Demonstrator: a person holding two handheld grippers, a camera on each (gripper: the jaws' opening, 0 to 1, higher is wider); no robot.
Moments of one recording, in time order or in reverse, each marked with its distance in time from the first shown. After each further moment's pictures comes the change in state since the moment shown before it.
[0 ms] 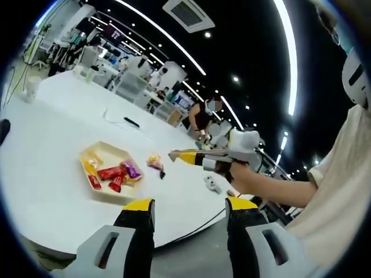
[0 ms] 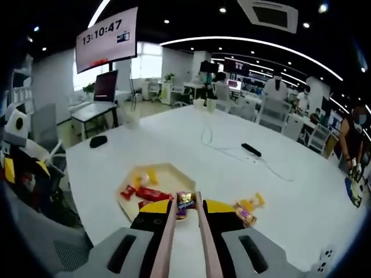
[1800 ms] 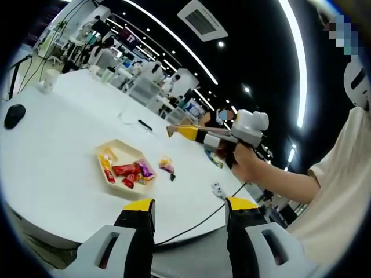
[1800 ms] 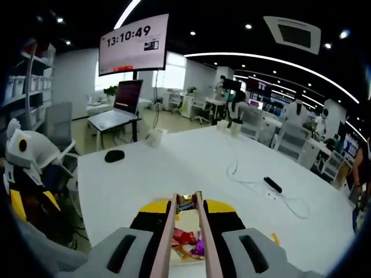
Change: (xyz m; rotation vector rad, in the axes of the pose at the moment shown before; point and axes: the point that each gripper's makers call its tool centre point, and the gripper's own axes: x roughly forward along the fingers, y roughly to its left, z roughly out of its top) left arm -0.021 0.021 -0.005 -0.067 -0.067 0.066; right arm 0.035 0.056 0.073 -0.121 -0.101 0.109
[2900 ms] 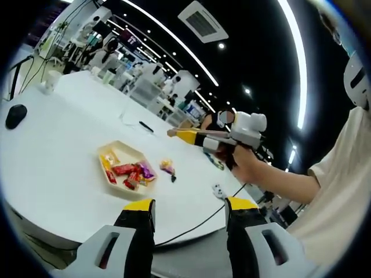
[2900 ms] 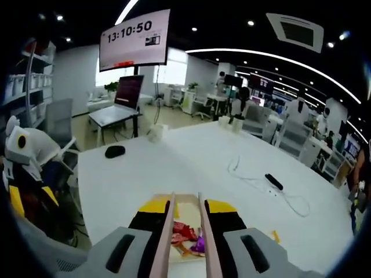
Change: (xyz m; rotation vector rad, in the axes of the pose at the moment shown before) left arm -0.003 0.002 0.002 -0.003 -0.014 0.005; right arm 0.003 0.001 -0.007 -0.004 0.034 0.006
